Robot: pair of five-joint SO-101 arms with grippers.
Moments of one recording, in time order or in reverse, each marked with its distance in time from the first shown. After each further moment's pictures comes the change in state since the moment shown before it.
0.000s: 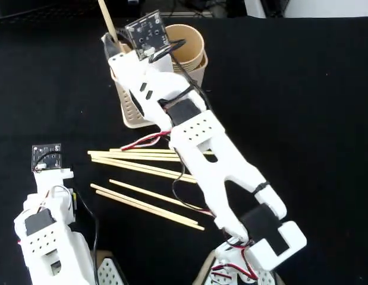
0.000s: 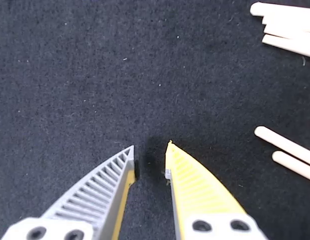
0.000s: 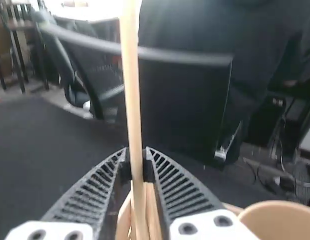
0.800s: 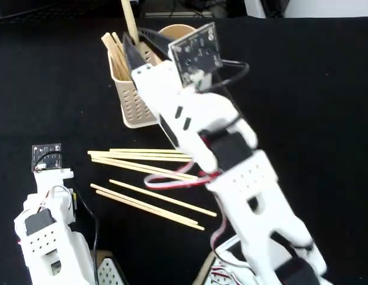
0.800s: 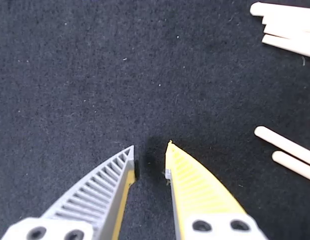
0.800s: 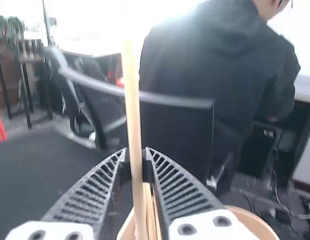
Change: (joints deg) left arm 0.0 0.0 0.0 0.0 0.0; right arm 0.0 -27.0 6.4 11.0 0.0
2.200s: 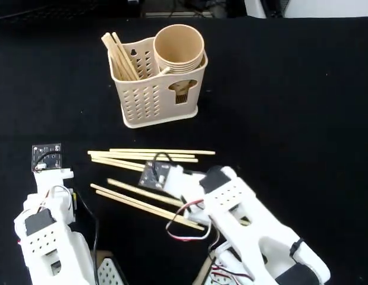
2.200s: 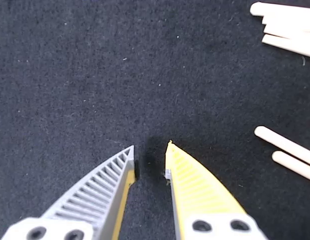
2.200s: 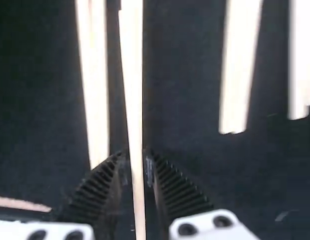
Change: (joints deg) left arm 0.0 0.0 0.0 0.0 0.0; right arm 0.9 -5.5 47.5 43.3 38.9
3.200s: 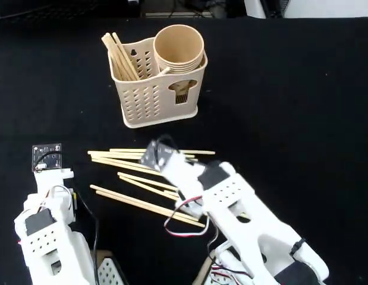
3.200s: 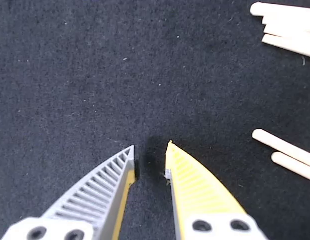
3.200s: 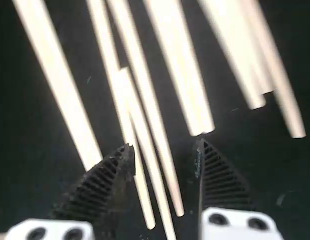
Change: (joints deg) left arm 0.0 0.0 0.0 0.0 0.0; right arm -0.2 1.0 -0.6 -2.8 -11.9
